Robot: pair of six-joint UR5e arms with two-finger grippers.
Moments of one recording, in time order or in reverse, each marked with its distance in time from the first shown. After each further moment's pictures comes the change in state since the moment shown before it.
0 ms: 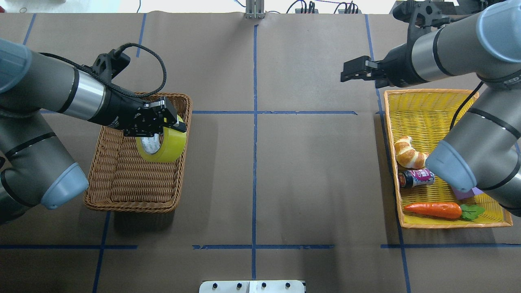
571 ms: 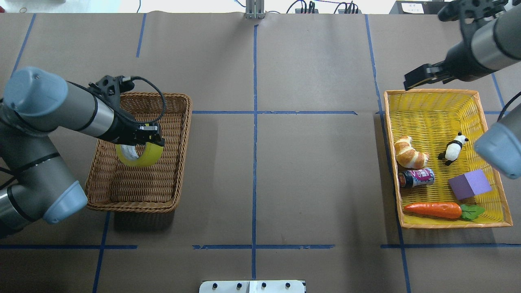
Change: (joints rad) left arm 0.070 0.069 0.079 0.127 0.167 0.284; right arm 0.161 -0.106 0.063 -0.239 0.126 -0.413
